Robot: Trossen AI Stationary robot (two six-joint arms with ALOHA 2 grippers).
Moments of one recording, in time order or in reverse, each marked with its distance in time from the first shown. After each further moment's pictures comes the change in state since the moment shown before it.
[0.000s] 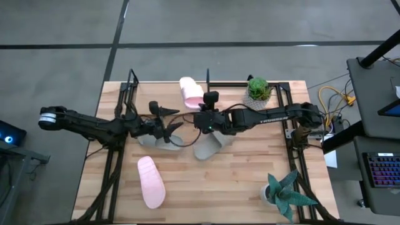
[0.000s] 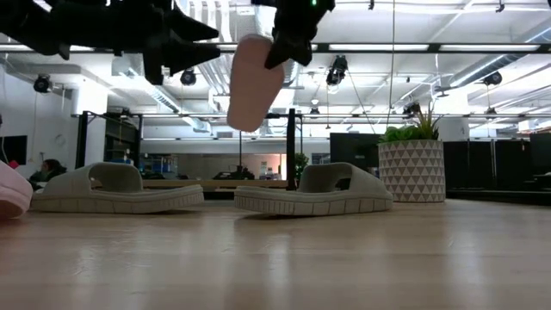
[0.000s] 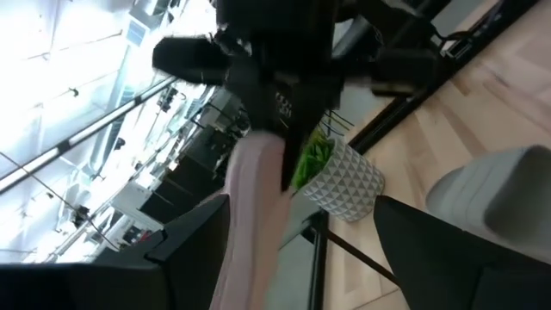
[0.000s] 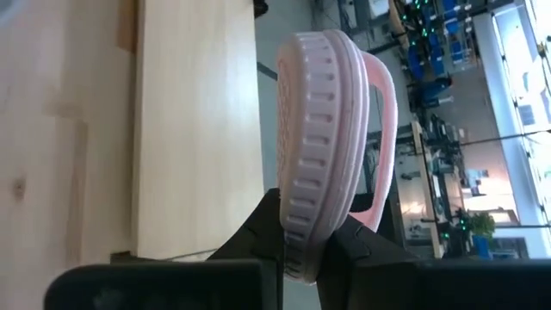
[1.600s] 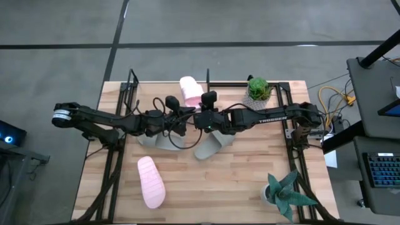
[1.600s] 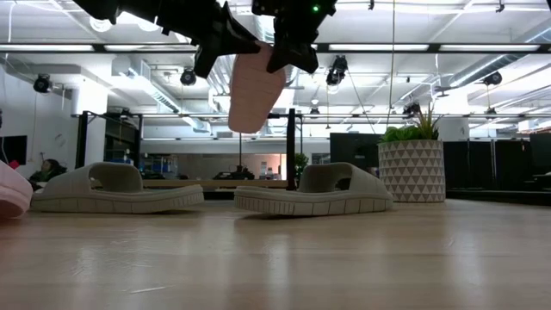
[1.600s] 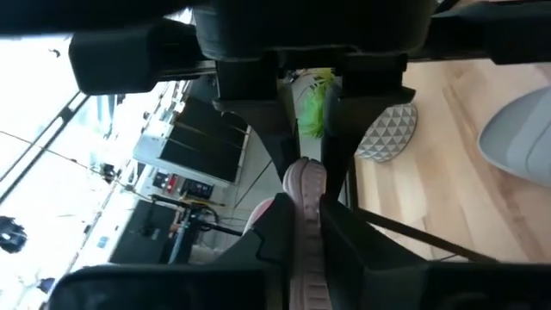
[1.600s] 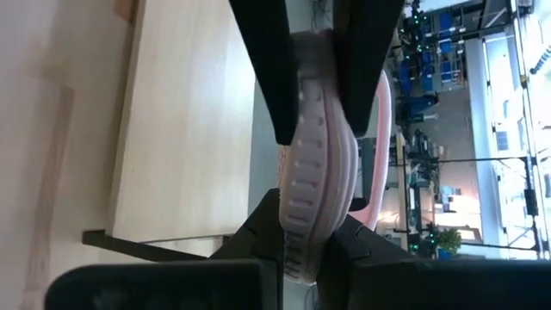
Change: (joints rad) left arm -0.002 0.277 0.377 -0.278 -0.239 0.110; right arm 0.001 0.006 -0.012 0.012 0.015 -0.131
